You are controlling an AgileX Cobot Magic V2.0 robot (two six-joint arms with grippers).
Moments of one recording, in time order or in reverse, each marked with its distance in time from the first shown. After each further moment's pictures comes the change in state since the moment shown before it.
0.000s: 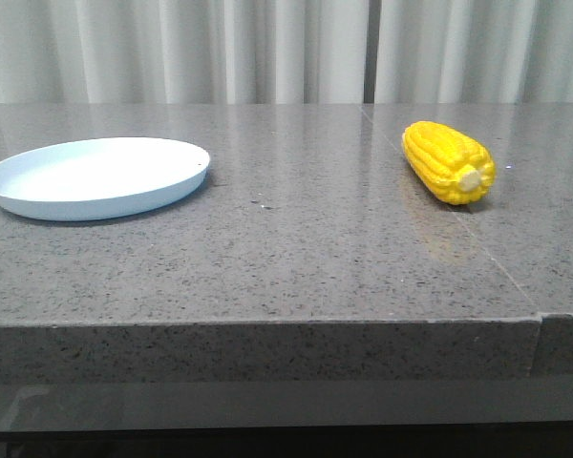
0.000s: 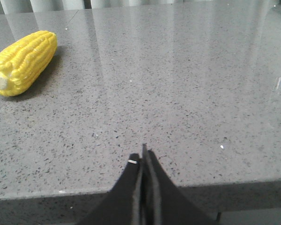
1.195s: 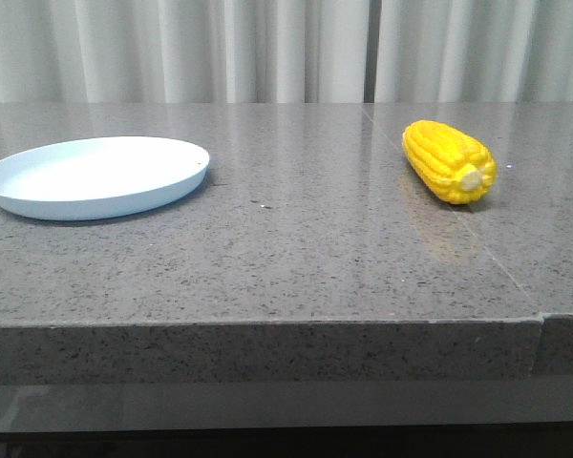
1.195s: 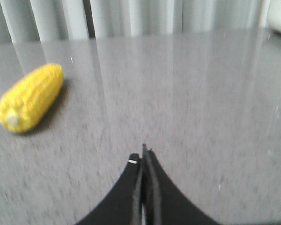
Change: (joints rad) left arm 0.000 0.000 -0.021 0.000 -0.192 0.000; right arm 0.000 0.000 -0.093 0.000 -0.036 0.002
